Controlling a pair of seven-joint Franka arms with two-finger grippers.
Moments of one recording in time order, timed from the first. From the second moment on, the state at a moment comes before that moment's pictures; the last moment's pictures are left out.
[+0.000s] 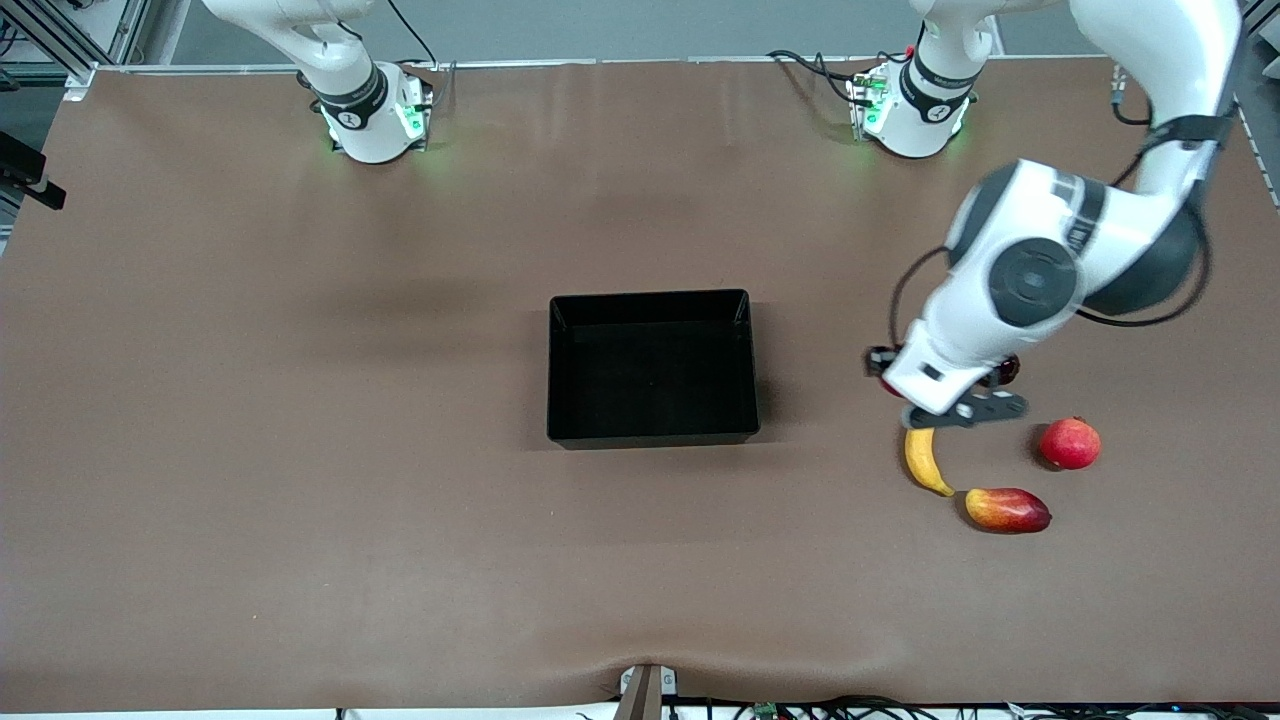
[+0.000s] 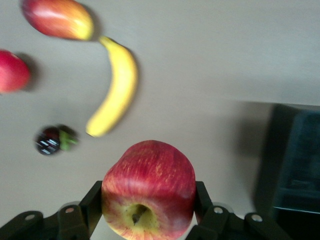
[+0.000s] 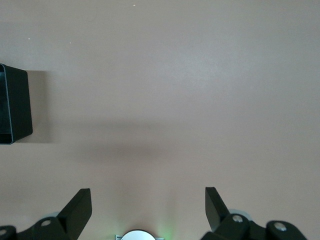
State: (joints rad) left arm 0.11 0.37 -0.58 -1.65 0.23 1.80 -0.64; right arm 0.03 -0.08 -0.20 -1.51 0.02 1.40 -0.21
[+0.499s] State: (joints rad) left arm -0.08 0.50 -0.69 -1.66 0.23 1.97 -1.08; right arm 0.03 -0.08 -0.20 -1.50 0.01 1.40 -0.21
